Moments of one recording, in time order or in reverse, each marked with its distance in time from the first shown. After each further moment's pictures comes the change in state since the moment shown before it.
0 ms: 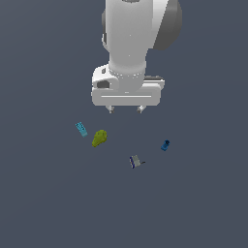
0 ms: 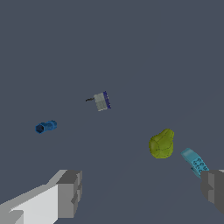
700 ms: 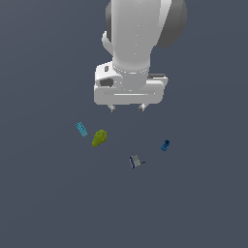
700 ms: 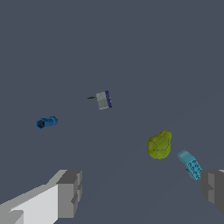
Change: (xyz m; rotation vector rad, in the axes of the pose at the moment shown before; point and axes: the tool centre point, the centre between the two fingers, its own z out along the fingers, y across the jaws) arm 0.000 -0.006 -0.007 -0.020 -0.006 -0.052
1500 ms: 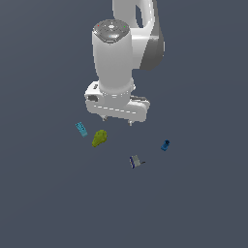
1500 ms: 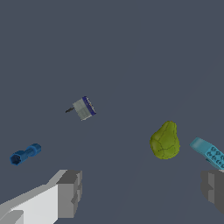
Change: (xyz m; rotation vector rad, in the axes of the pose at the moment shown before) arm 0.001 0.034 0.062 0.033 0.008 0.294
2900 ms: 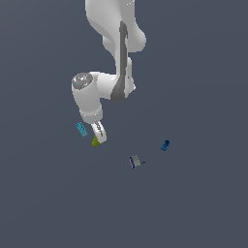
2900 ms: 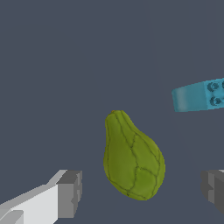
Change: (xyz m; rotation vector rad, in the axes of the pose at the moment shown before) arm -0.027 0.117 0.153 0.027 0.029 0.865
